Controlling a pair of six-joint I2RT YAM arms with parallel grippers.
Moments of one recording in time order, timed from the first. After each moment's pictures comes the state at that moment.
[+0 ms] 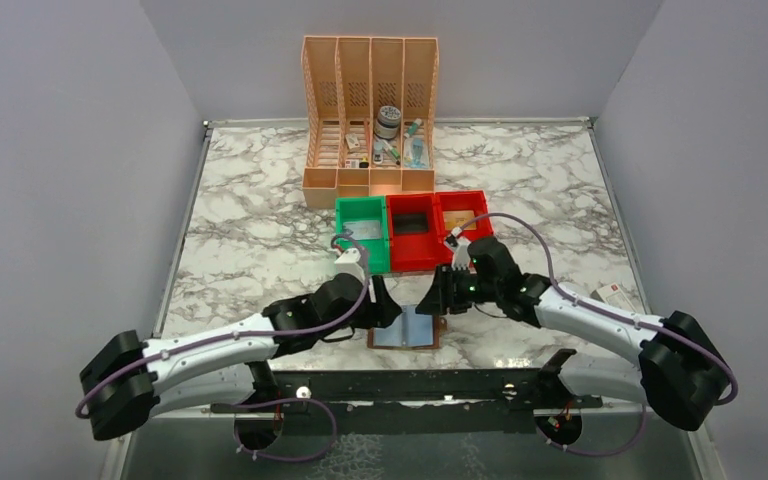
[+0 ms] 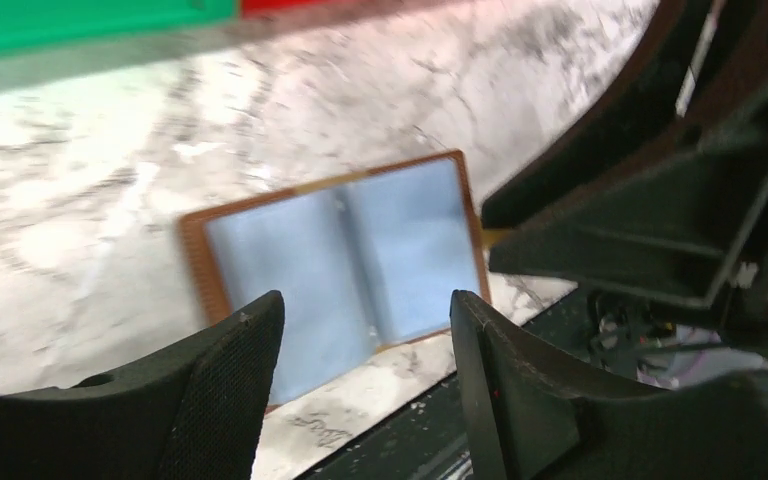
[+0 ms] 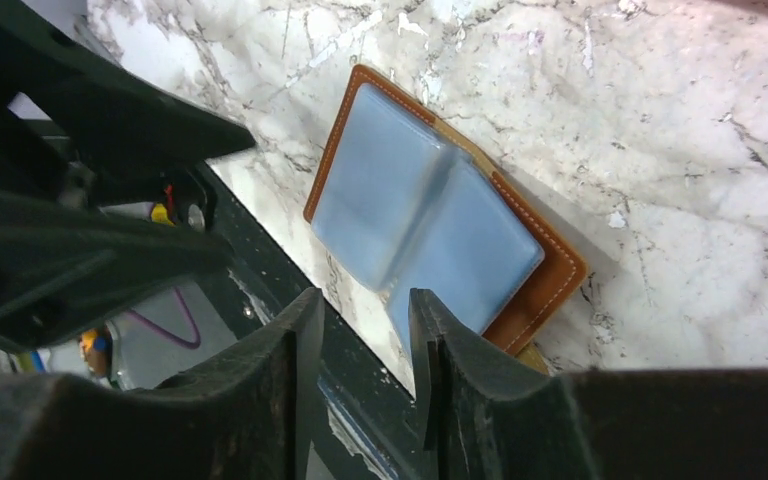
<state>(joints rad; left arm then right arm) -1.07 1.03 0.47 -0.04 -0.17 -0.90 0.70 1.16 0.51 -0.03 -0.46 0.67</state>
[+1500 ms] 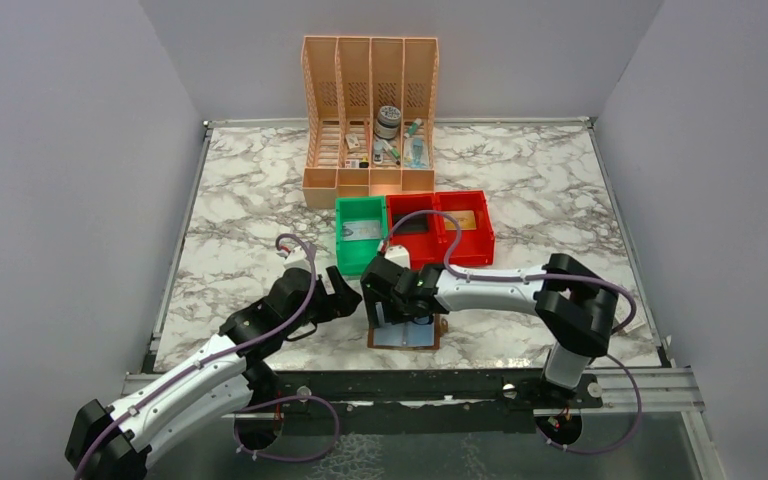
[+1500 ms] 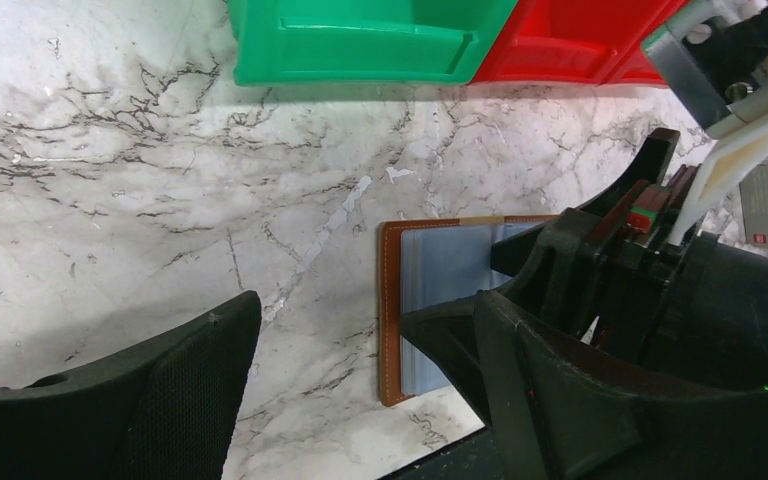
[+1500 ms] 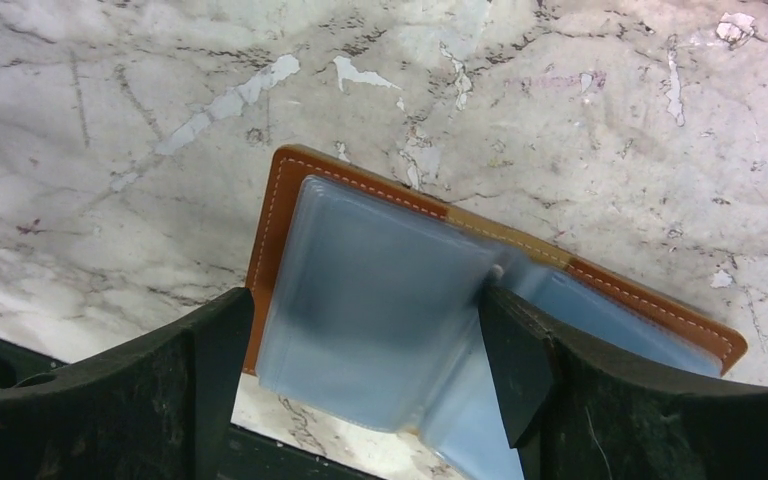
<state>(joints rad) -0.74 0.65 0.35 -0.32 -0.12 -0.86 1.14 1.74 1.07 -0.46 0.21 0.84</state>
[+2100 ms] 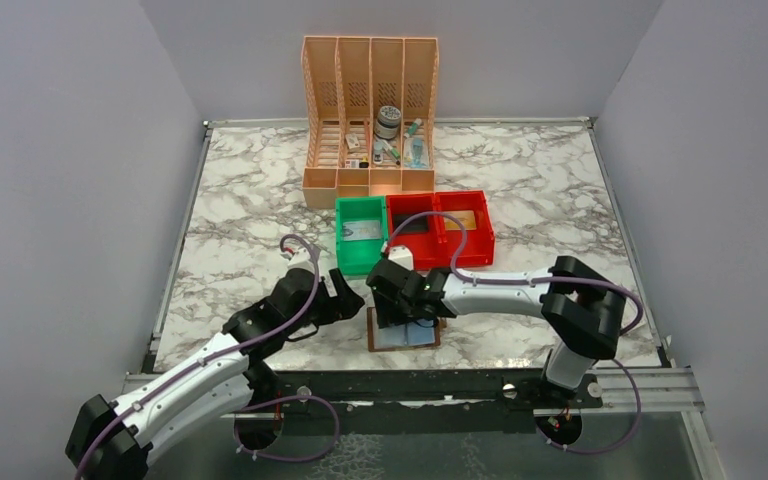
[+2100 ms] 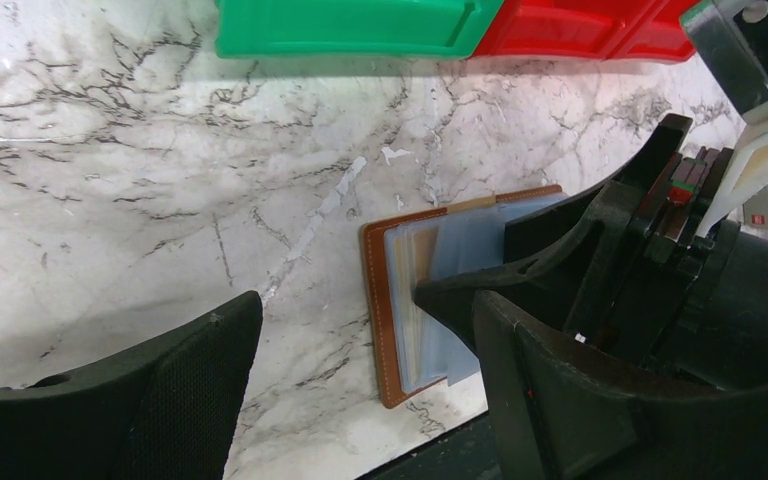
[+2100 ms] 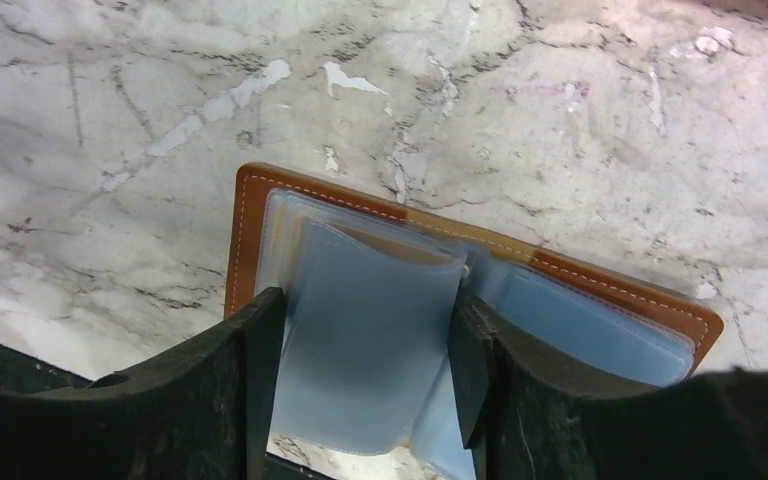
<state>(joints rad) -0.74 0.67 0.34 -0.31 -0.09 -0.87 1.14 1.72 1.02 -0.40 0.22 0.82</state>
